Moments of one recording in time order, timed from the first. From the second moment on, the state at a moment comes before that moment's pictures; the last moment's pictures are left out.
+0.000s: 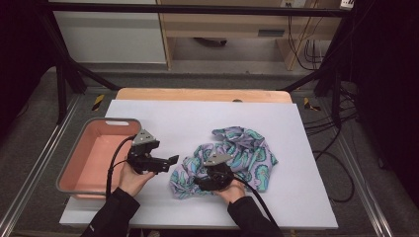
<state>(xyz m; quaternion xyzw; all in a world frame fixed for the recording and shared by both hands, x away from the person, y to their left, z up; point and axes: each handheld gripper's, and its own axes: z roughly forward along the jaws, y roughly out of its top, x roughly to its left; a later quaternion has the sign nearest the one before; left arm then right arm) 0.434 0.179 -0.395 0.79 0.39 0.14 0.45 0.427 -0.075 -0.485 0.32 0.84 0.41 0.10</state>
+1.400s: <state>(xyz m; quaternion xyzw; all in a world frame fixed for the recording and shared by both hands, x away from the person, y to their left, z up) 0.476 0.088 -0.460 0.85 0.35 0.05 0.38 0.399 -0.237 -0.467 0.46 0.77 0.40 0.20</state>
